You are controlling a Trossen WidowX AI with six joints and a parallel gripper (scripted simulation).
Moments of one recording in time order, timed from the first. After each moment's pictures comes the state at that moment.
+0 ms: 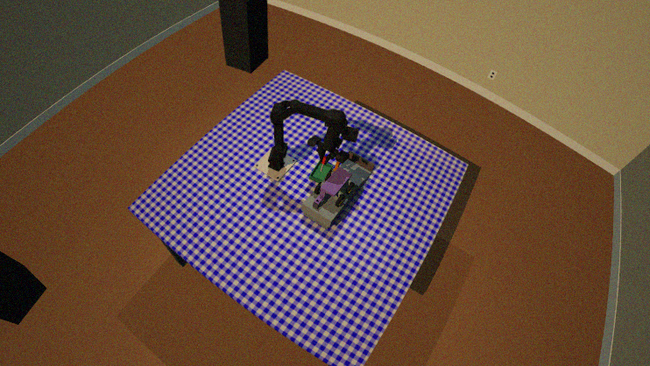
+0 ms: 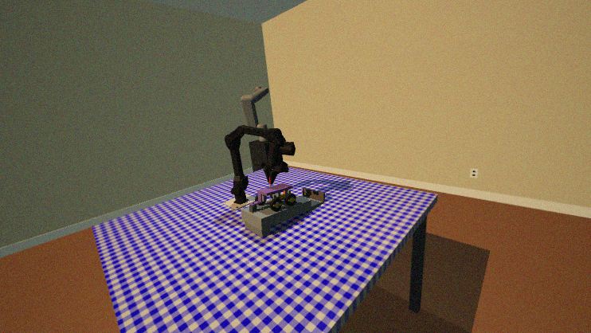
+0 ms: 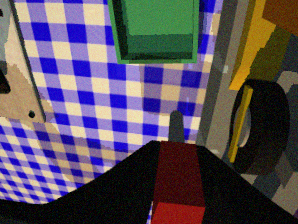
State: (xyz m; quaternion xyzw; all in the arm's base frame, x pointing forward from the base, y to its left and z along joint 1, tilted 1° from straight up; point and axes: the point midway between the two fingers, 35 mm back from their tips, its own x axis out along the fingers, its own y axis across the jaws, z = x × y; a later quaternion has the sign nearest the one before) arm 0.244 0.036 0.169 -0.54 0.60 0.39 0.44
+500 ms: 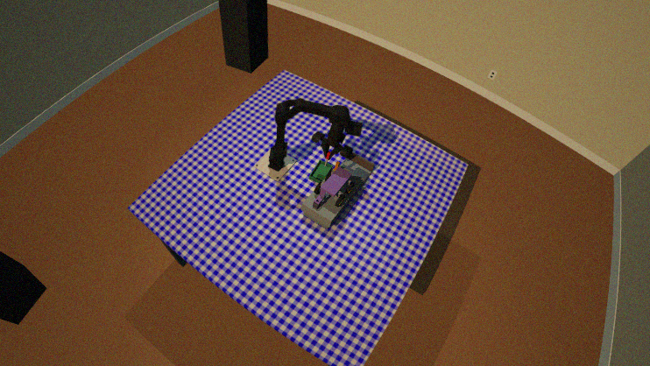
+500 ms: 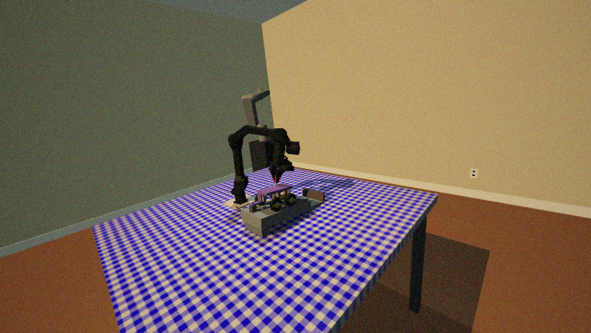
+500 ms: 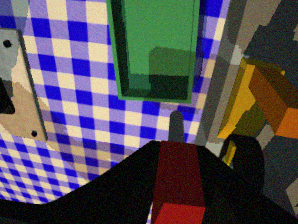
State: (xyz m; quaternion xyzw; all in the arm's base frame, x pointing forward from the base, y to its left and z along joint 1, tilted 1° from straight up) arm 0.247 0.074 0.164 -0.54 0.59 0.41 0.43
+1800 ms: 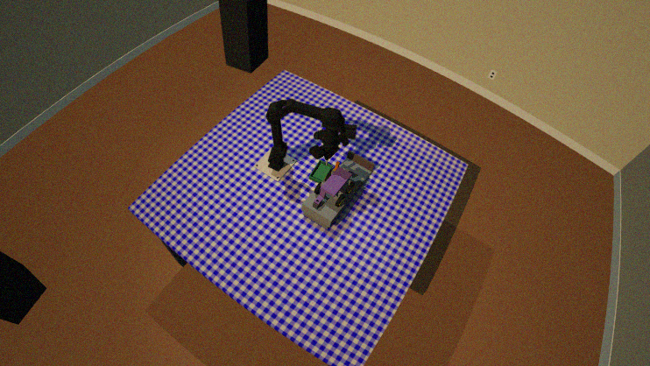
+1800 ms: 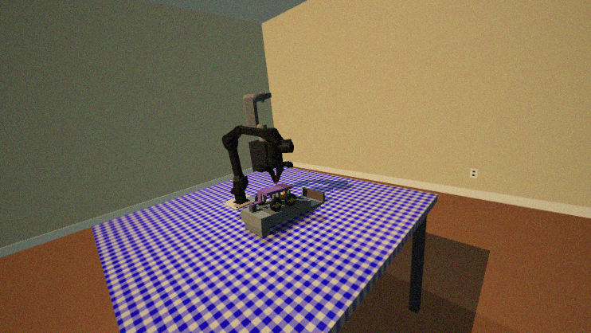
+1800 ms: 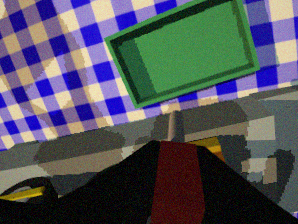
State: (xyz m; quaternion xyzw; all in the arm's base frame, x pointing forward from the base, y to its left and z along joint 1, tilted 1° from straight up) arm 0.245 0.067 0.165 -0.70 0.19 0.67 0.13
